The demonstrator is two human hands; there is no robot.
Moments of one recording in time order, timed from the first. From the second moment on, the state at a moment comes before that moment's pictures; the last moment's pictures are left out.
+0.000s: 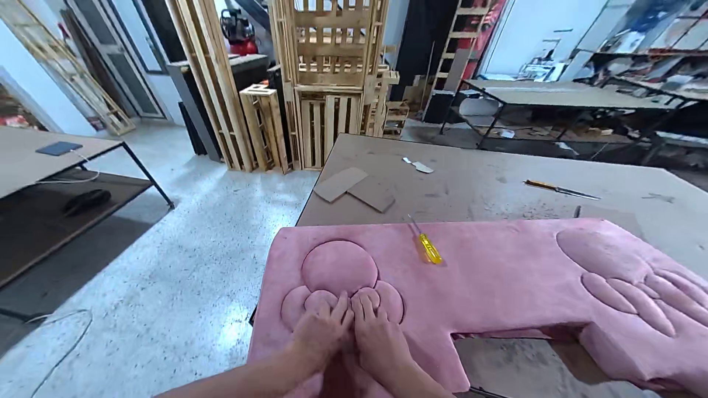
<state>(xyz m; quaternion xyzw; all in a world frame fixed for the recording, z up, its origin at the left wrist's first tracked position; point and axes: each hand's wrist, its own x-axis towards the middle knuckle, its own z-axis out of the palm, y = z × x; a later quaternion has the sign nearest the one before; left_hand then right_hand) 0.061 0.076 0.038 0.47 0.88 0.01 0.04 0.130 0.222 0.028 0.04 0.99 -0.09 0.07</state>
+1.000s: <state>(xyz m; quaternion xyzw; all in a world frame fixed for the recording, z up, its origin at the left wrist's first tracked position) 0.043 0.084 0.021 0.18 0.97 0.08 0.11 0.090 0.319 0.000 0.10 0.94 -0.32 0.06</state>
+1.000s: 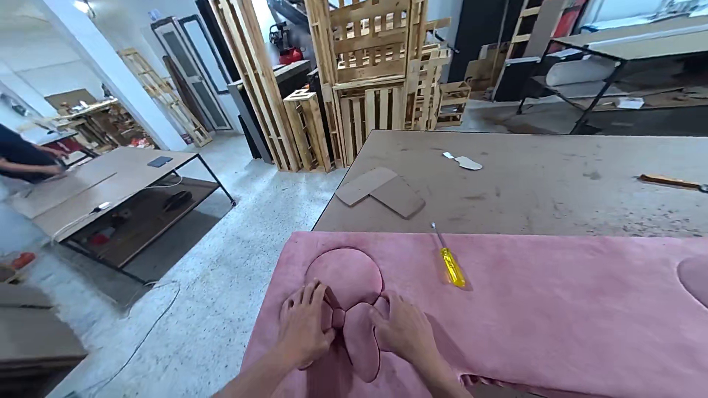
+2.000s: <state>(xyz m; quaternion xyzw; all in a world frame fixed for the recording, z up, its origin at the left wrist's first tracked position) 0.107 0.043 0.062 0.35 0.92 -0.06 -0.19 0.005 0.271 0.043 0.08 0.65 -0.74 0.17</state>
